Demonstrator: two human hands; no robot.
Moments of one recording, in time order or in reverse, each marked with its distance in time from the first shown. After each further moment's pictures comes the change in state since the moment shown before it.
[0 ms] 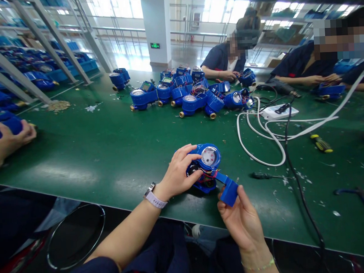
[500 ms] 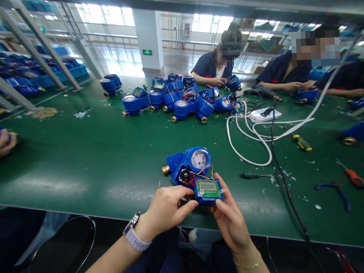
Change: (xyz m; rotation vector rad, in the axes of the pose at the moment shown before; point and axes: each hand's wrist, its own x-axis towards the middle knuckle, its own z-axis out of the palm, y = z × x) left_hand -0.043 0.042 -0.012 -0.030 -0.205 -0.134; right_hand -0.003 0.014 -0.015 -0.462 -0.431 -0.261
